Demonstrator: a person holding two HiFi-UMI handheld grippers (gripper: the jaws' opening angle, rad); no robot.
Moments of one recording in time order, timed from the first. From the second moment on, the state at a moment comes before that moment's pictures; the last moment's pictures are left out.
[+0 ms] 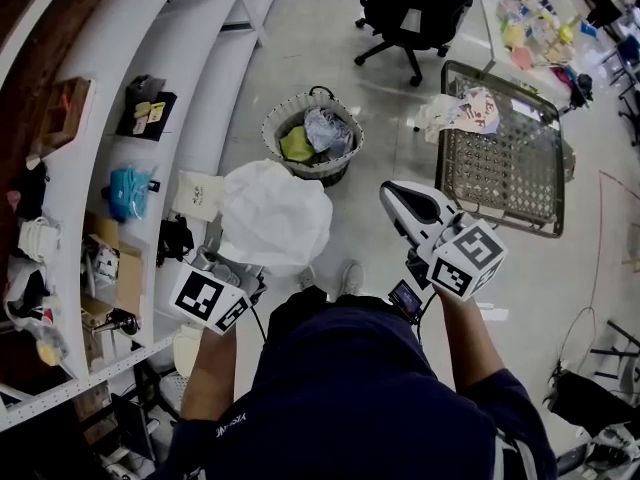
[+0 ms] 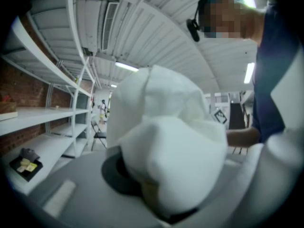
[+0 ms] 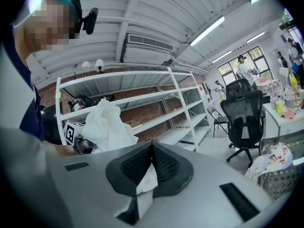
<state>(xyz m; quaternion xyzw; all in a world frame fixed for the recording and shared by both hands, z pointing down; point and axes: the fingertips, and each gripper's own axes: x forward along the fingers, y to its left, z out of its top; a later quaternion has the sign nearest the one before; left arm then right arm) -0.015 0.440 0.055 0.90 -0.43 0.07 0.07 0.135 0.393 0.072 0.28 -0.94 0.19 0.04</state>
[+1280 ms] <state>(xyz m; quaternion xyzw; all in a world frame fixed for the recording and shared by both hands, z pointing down) -0.127 0.288 0.077 0.90 -0.43 0.05 0.09 0.032 0.259 0.094 0.27 -0.94 0.21 0.07</state>
